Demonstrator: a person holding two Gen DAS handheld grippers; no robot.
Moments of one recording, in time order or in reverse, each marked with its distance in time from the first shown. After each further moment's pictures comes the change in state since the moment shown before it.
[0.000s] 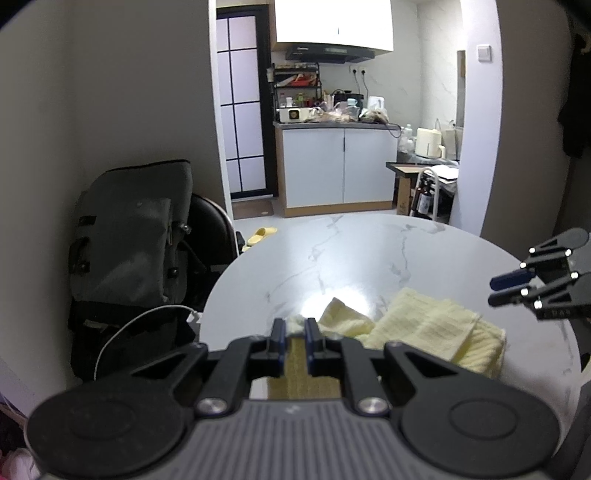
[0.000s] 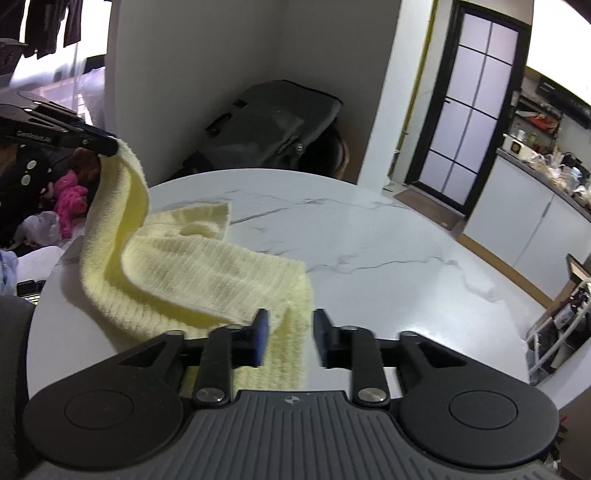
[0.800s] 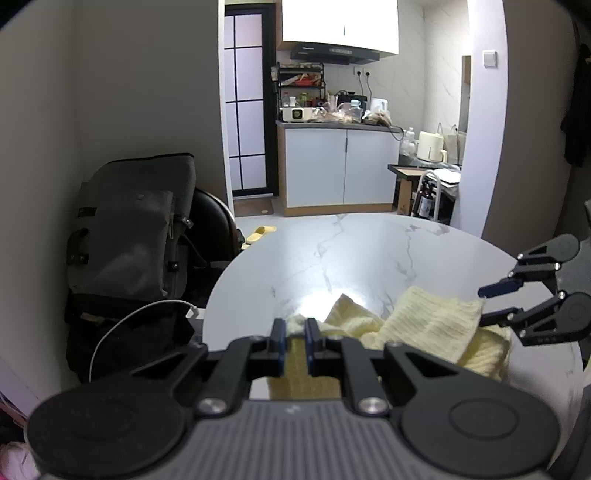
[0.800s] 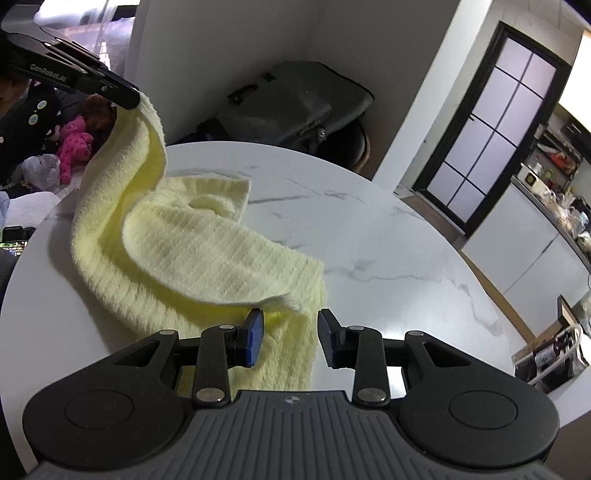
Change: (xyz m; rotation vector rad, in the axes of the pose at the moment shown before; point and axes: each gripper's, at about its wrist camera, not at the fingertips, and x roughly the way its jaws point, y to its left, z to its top) left arm 0.008 0.010 -0.006 -0.023 -0.004 -0.017; right arm 0.022 0.026 0.011 -0.189 0.068 -0.038
